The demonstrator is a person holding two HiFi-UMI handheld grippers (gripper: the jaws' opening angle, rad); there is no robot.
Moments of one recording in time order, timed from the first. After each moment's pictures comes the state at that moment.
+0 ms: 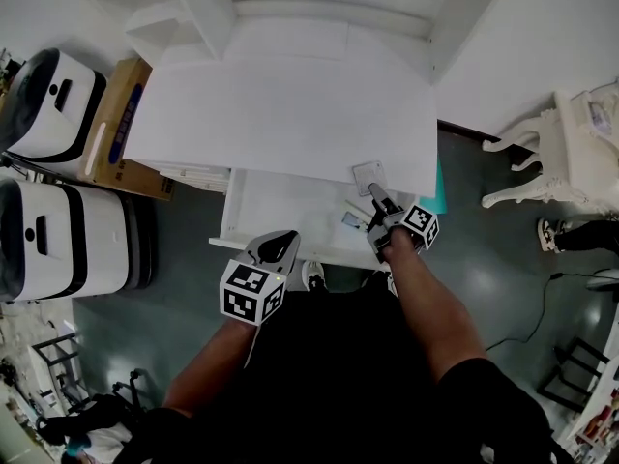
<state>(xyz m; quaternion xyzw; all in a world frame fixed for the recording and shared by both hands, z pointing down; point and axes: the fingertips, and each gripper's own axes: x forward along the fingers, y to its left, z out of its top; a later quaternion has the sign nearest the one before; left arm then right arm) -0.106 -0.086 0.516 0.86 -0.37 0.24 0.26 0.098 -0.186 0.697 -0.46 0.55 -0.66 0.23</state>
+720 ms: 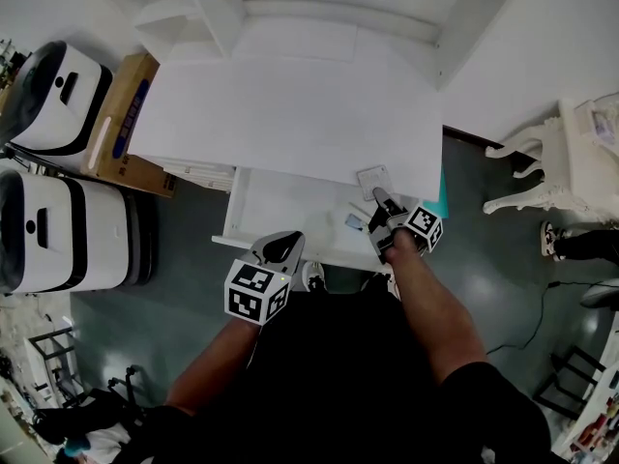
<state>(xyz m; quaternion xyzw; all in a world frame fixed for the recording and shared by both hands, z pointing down) -0.107 -0.084 0.519 0.86 -0.37 0.23 0.27 0.093 -0.192 0.677 -0.45 0.57 -0.65 0.23</state>
